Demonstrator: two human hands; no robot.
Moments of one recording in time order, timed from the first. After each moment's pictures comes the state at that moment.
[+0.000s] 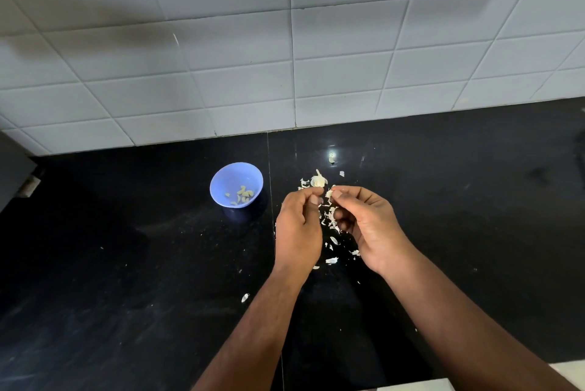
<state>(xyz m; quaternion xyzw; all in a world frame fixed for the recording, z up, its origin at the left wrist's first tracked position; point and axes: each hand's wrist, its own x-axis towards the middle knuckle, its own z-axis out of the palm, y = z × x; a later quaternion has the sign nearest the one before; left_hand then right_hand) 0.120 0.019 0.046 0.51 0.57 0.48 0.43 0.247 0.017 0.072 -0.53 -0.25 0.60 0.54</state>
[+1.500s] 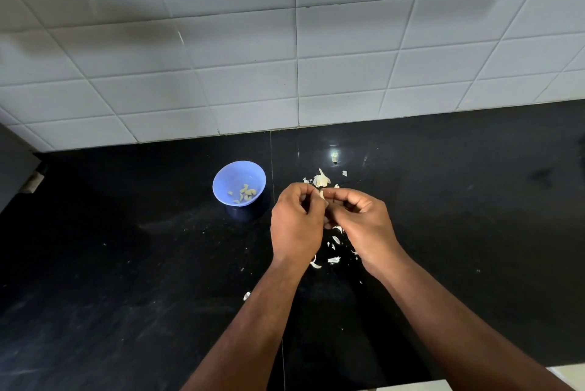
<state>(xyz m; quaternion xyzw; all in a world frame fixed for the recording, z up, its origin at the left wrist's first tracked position) 0.115 0.023 0.063 0.48 0.60 0.47 0.42 0.235 0.009 0.071 -0.54 -0.37 0.54 0.53</state>
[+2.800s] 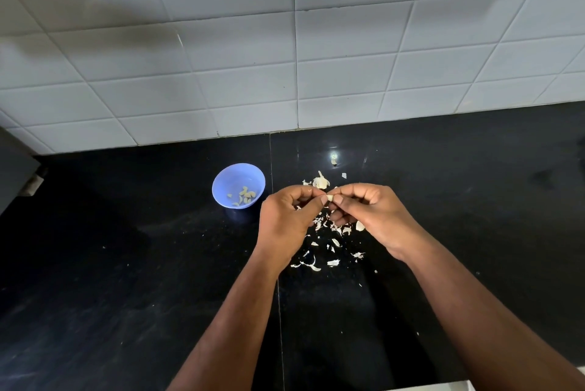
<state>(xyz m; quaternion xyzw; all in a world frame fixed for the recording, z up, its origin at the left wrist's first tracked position) 0.092 0.036 0.070 0.53 0.56 0.43 0.48 0.273 0.029 0.080 -0.53 -0.49 0.55 0.42</state>
